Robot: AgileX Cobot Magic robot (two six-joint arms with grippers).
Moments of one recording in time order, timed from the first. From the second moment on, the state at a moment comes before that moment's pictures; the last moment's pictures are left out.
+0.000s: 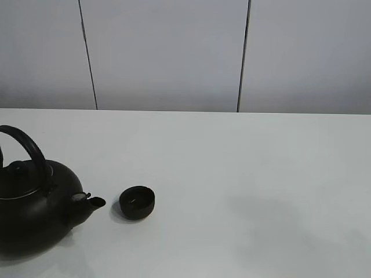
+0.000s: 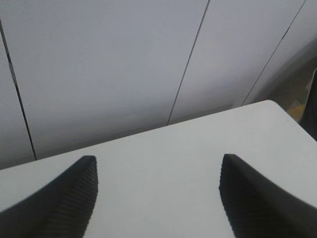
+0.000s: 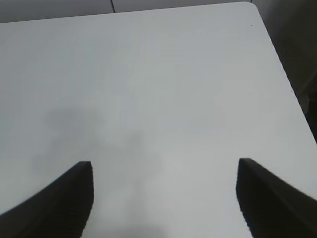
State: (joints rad) left arm -0.06 1.26 -1.28 -0.81 0.71 0.71; right arm -0.01 -0.02 -0.47 -0.06 1.09 0.06
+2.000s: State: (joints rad) left arm -0.13 0.80 -0.13 0.06 -0.24 -0.09; right arm -0.01 -0.02 -0.47 -0.06 1.09 0.06
